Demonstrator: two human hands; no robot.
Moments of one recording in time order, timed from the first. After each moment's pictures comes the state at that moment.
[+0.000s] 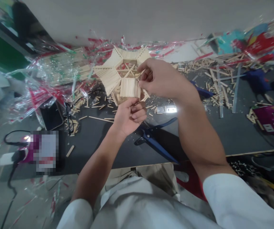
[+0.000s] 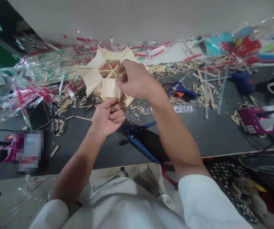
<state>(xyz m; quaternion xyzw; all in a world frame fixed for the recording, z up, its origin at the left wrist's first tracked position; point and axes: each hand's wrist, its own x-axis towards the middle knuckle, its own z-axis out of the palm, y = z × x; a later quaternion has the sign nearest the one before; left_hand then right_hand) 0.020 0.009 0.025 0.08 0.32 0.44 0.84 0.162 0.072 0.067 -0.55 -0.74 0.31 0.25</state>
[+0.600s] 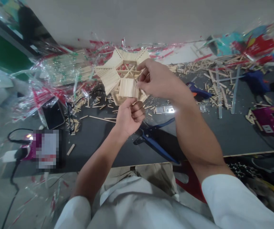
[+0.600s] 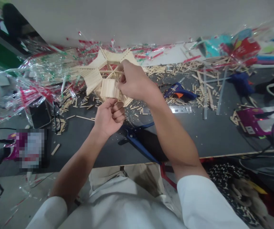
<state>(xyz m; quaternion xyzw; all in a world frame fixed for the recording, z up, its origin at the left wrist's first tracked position) 0.030 0.007 0.024 0.08 0.36 0.49 0.79 0.160 0.070 0.066 -0.54 -0.73 0.34 0.26</state>
